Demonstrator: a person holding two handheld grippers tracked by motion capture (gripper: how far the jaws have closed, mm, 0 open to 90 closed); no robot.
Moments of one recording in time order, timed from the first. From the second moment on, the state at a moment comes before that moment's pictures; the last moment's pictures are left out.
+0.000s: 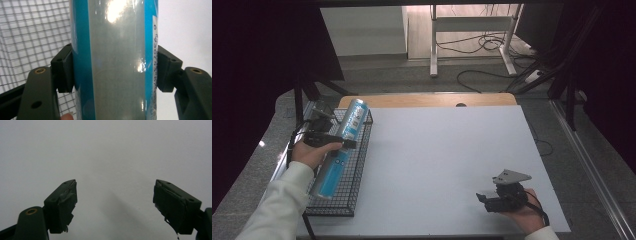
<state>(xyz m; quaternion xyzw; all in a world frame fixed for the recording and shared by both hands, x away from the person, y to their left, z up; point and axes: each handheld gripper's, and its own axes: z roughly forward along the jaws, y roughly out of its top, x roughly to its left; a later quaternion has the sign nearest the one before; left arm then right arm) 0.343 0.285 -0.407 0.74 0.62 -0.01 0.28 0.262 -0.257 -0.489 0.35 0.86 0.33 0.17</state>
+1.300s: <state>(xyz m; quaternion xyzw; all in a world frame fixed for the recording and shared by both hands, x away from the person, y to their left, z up) 0.379 0.275 -0.496 0.73 0.67 0.02 0.12 0.258 -0.261 -0.491 0.36 0.86 0.32 0.18</state>
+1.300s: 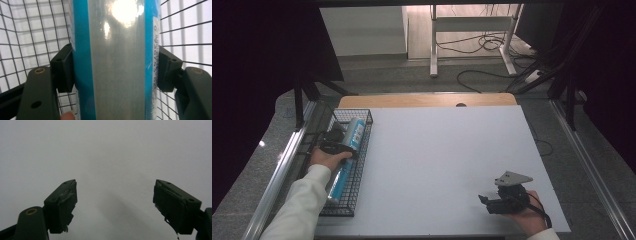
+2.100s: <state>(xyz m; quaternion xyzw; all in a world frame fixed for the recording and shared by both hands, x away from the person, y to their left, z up) 0.328 0.252 -0.424 0.75 0.59 0.07 0.29 0.256 -0.262 -0.491 0.36 0.86 0.32 0.18</state>
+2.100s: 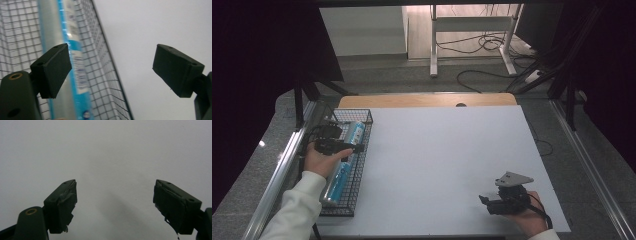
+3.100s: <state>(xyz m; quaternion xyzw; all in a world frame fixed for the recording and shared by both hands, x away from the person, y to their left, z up) 0.248 0.155 -0.470 0.84 0.42 0.04 0.35 0.253 -0.262 -0.484 0.35 0.85 0.34 0.19</state>
